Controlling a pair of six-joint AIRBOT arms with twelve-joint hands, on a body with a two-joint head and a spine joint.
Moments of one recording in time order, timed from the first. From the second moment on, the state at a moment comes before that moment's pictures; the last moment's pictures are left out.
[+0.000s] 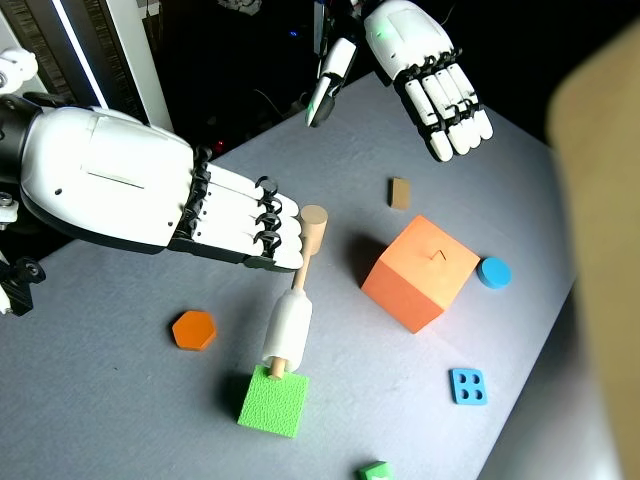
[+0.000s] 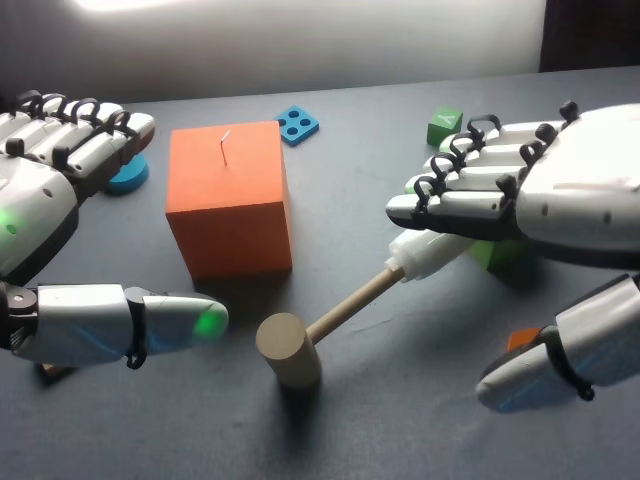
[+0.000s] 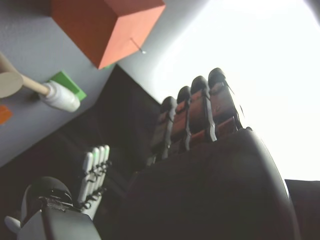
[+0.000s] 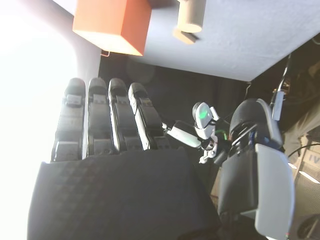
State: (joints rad) left arm 0.71 -0.58 0.56 -0.66 -0.86 1.51; right arm -0.05 -0.72 0.67 0.07 -0.30 -1.13
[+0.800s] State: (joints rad) left arm 0.75 -0.58 0.72 -0.08 -0.69 1.01; right arm -0.05 -0.96 0.83 -0.68 -0.43 -0.44
